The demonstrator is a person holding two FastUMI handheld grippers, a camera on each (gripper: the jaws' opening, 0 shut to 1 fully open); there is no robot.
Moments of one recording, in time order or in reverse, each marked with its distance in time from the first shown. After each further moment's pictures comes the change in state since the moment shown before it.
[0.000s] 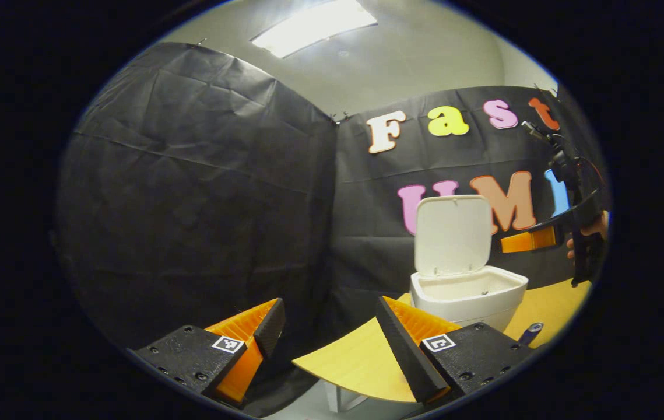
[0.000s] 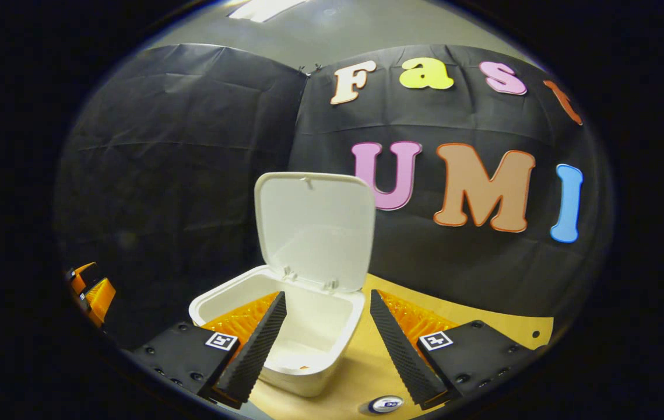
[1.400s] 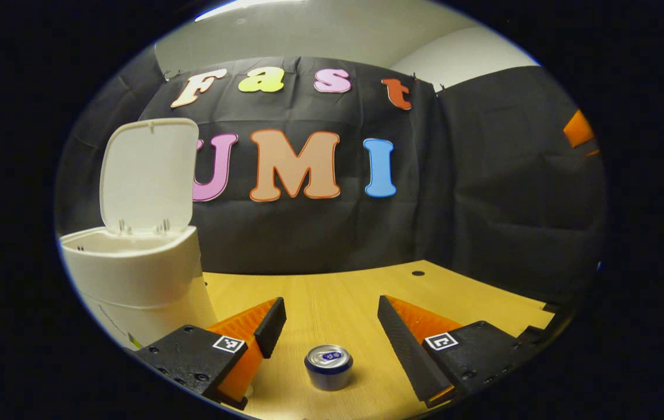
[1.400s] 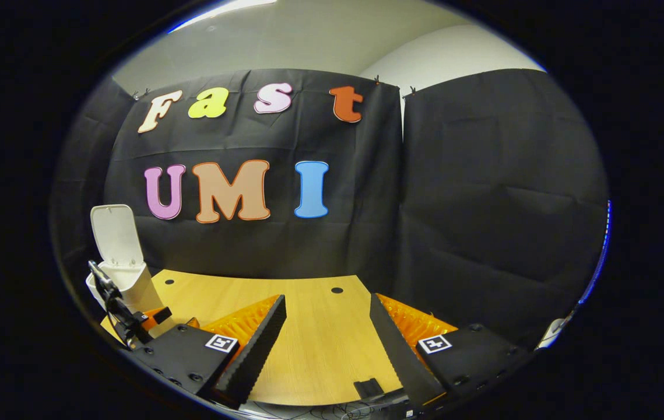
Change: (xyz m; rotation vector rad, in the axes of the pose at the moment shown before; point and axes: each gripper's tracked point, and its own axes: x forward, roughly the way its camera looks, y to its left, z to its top) left arm -0.010 -0.418 -0.129 -0.057 0.138 -0.811; right arm -0.382 -0.209 -0.105 0.293 0.030 -0.896
